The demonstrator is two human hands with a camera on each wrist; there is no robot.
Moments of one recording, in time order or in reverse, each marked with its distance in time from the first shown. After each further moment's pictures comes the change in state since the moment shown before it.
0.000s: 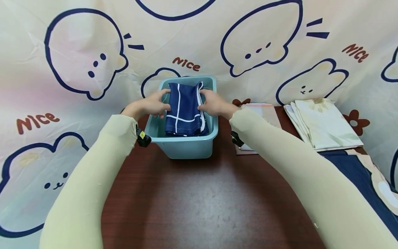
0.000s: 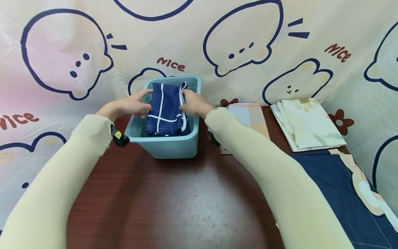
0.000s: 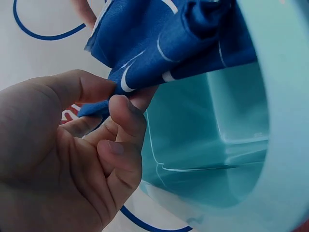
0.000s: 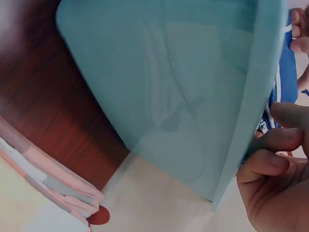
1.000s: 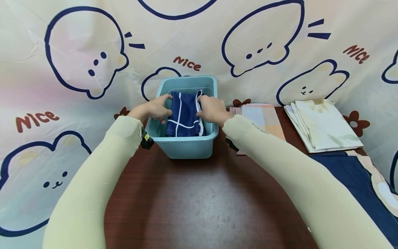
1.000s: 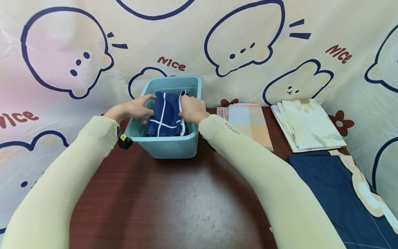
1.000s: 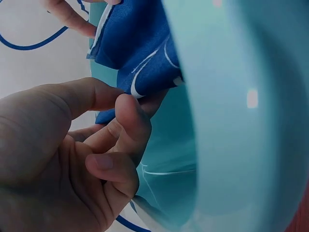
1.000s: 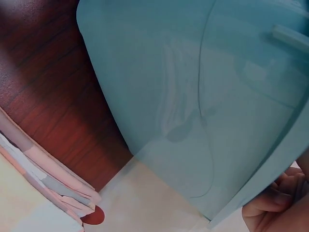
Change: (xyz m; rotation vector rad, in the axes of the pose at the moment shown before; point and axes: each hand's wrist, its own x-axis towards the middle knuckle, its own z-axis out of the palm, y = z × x) left_hand 0.008 -0.009 0.012 0.100 -0.037 -0.061; right_hand -0.002 -0.006 0.026 -0.316 0.117 0.046
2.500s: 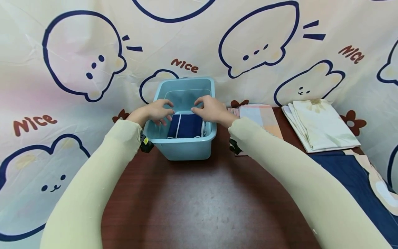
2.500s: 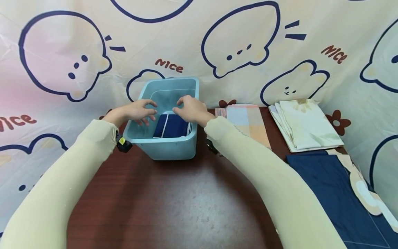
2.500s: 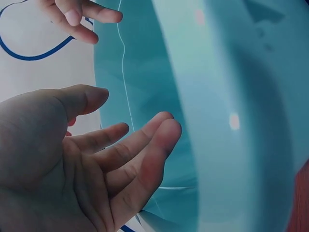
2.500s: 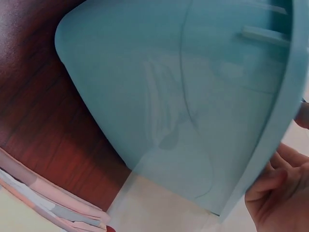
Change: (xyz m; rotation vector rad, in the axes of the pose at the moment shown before) left_hand -0.003 0.010 0.006 0.019 0.010 0.003; right_hand -0.008 0.014 -0.007 0.322 -0.010 -0.065
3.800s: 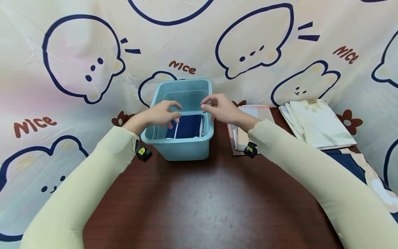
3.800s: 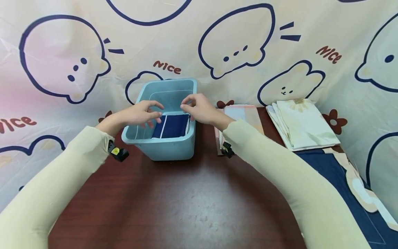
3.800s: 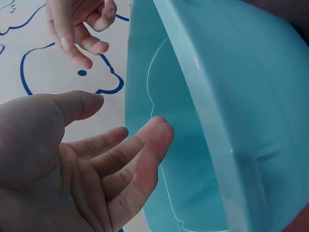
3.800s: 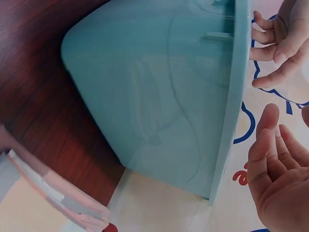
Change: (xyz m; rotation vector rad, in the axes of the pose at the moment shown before) left_hand -0.029 0.031 0.013 0.036 0.030 0.149; right_hand -0.036 0.021 -0.029 0.362 0.013 -0.153
